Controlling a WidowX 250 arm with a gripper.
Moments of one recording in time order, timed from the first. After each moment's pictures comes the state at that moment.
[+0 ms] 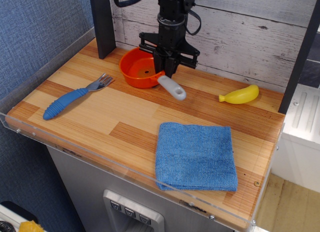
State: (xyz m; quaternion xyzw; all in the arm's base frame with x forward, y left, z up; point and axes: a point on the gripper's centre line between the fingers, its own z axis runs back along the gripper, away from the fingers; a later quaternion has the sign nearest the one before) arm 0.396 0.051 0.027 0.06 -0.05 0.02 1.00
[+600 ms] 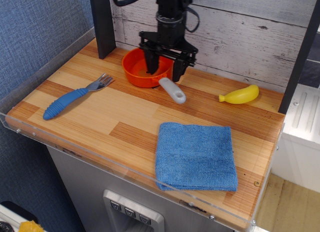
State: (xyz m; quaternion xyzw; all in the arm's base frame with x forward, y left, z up) arm 0.397 0.056 0.029 0.04 -0.04 0.01 1.00
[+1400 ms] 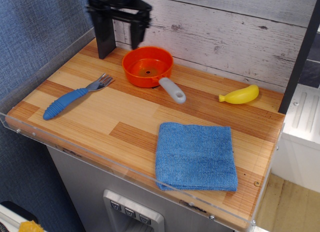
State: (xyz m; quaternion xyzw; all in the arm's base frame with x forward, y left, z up) arm 0.340 0.111 0.112 0.05 -0.05 0.05 1.00
